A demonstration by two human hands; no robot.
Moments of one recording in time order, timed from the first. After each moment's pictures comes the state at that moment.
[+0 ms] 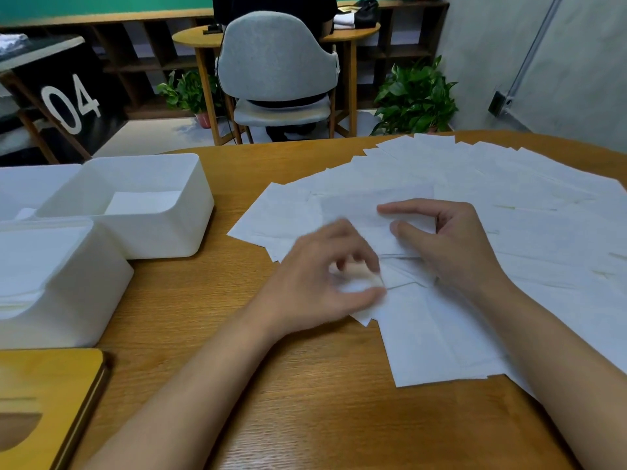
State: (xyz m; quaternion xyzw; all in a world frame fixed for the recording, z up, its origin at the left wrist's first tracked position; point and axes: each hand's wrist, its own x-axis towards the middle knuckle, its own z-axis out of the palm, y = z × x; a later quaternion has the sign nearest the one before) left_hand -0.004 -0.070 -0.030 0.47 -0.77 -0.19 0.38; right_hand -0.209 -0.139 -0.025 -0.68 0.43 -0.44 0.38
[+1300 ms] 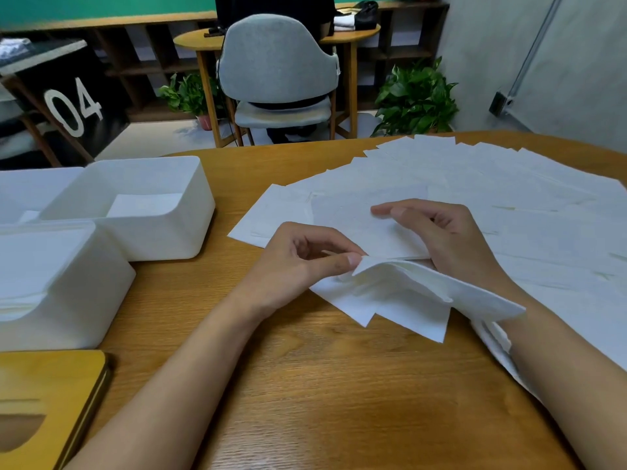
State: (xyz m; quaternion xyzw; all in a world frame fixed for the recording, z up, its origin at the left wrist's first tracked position) left_hand 0.018 -0.076 -0.023 0.45 -0.63 -0.46 0.44; right_hand -0.206 -0.131 -0.015 -0.65 0.42 -0.43 0.46
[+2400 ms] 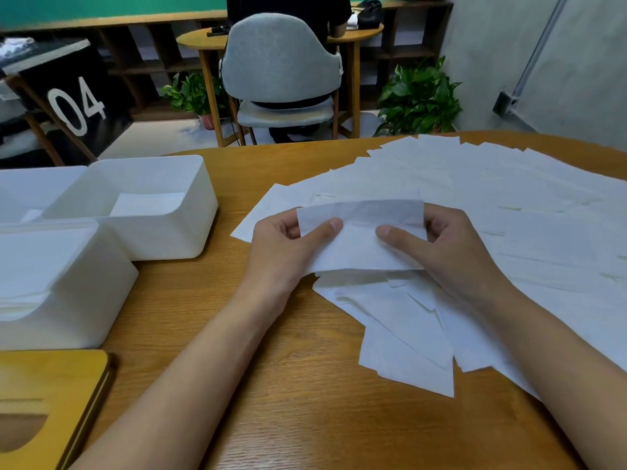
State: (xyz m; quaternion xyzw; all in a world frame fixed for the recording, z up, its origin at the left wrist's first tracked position) left_hand 0.009 -0.080 -0.024 0.54 -0.43 -0.45 0.57; right_hand -0.202 -0.123 -0.014 -0.65 0.39 -0.42 0.49
